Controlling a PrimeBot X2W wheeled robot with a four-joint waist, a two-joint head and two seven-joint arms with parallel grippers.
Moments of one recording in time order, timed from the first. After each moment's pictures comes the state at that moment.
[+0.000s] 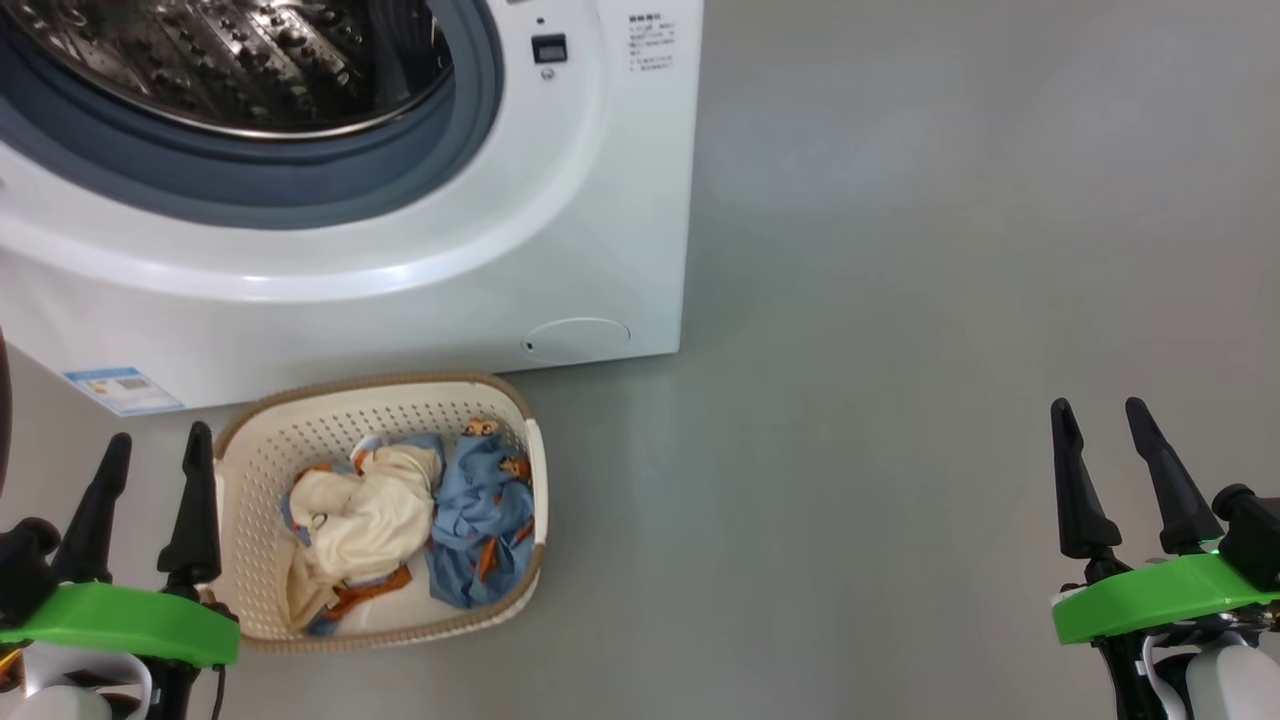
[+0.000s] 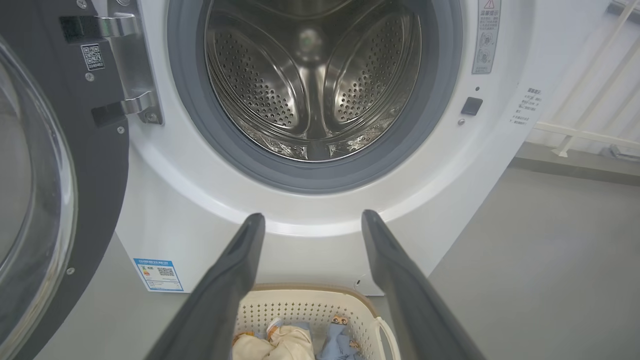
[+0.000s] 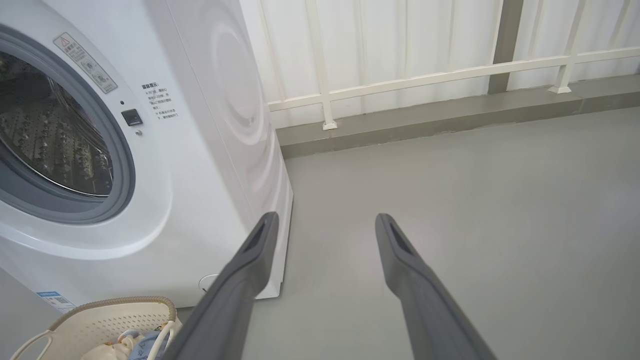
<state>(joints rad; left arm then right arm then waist) -0.21 0.31 -0.08 0.27 -0.57 -0.13 -0.26 -0.15 -0.14 -0.06 0.23 0.33 0.13 -0.25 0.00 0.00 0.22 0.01</state>
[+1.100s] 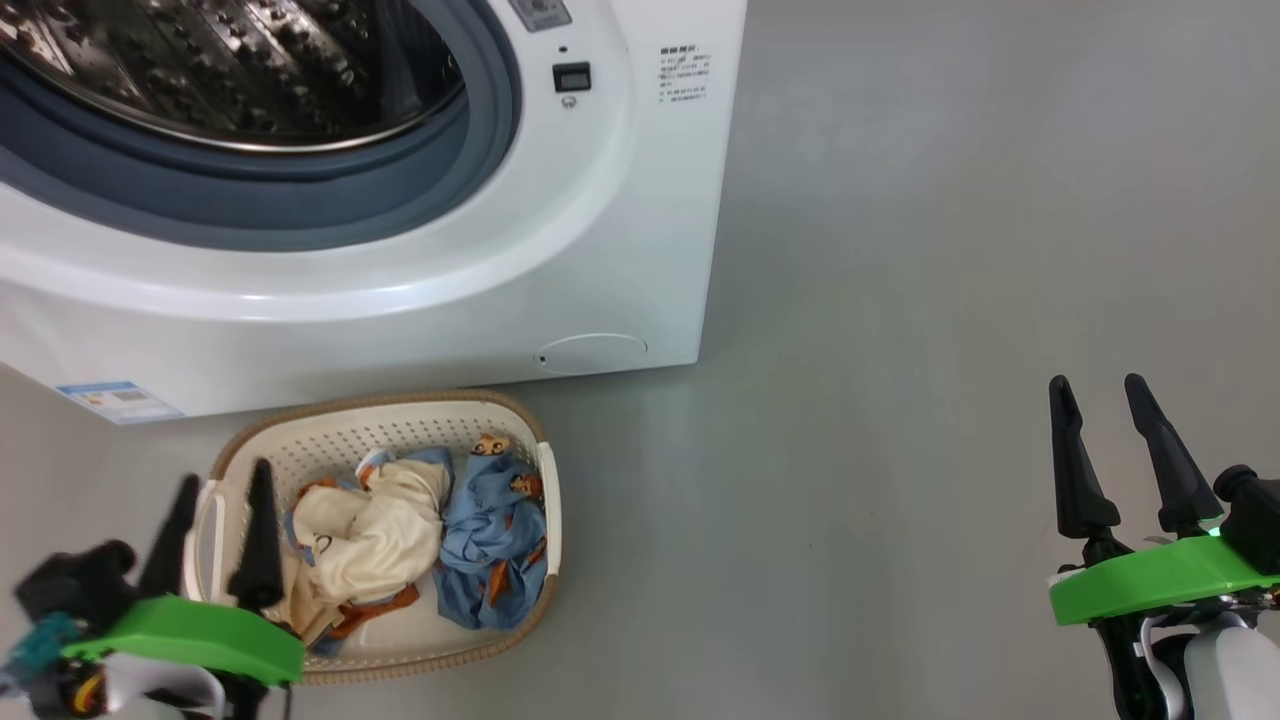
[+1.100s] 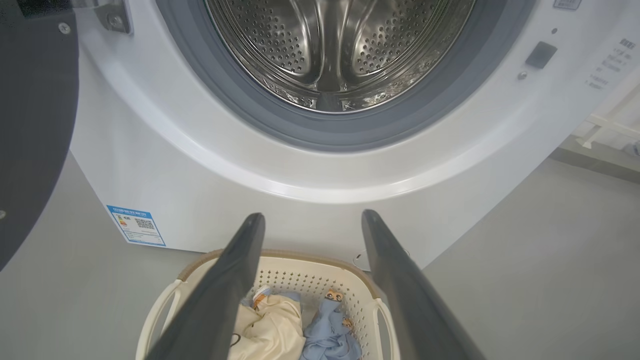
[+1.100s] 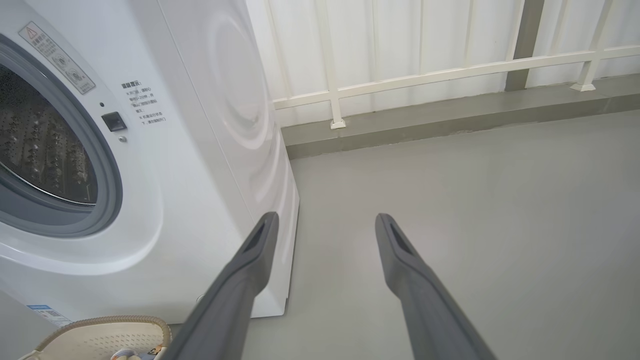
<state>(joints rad) -0.22 0.21 -0.09 0.37 -0.56 -0.13 -0.26 -0.18 -0.14 -0.05 0.21 0.33 0.13 -0.25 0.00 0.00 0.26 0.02</state>
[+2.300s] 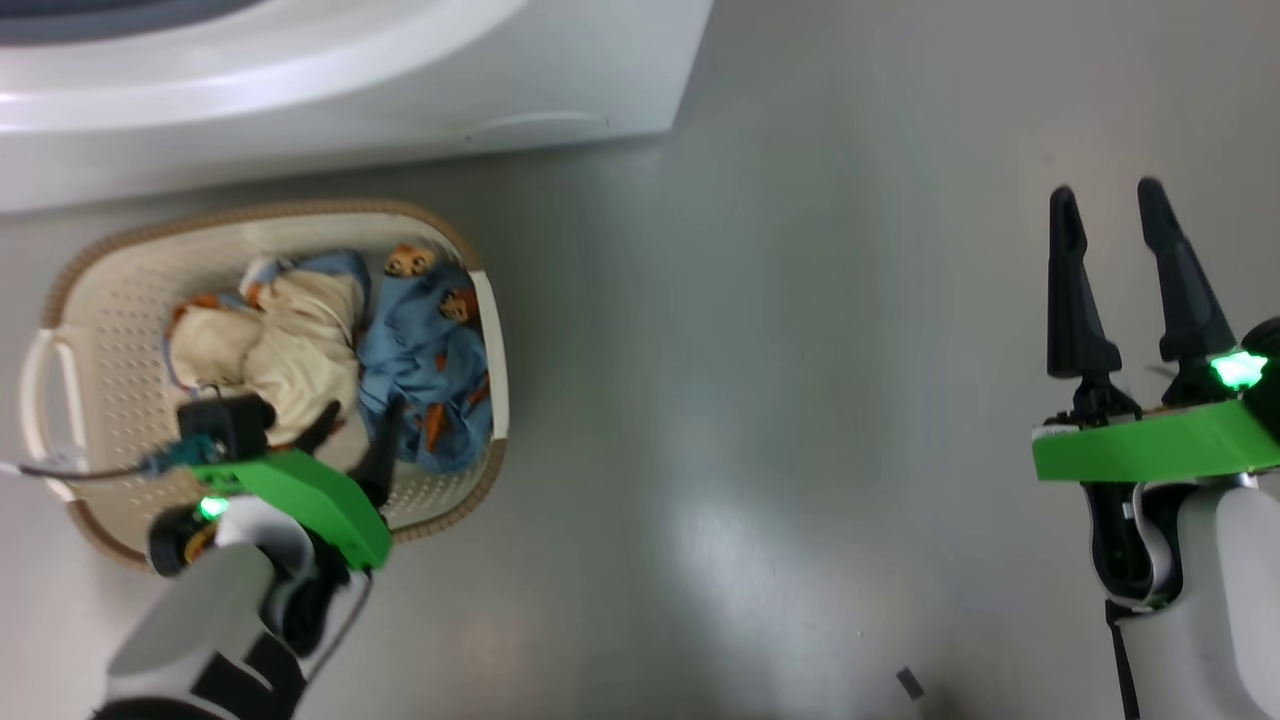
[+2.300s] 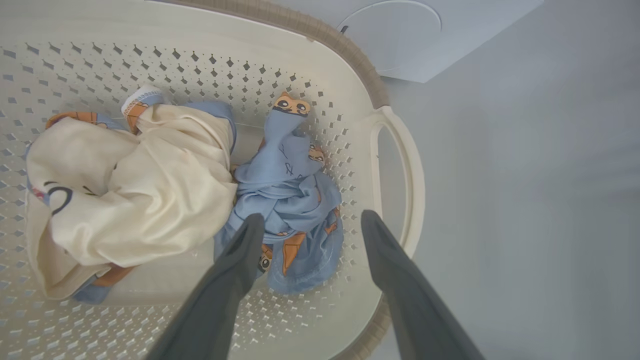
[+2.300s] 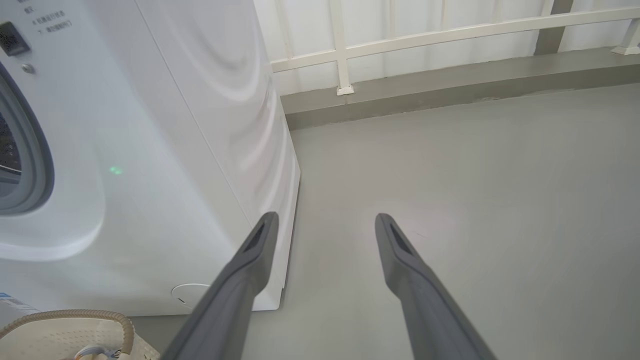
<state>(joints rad) -0.68 0.20 -0.64 0.93 -0.90 -0.13 -0.23 -0.38 -0.10 -0.02 0.10 0.30 0.13 -0.25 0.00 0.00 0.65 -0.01</state>
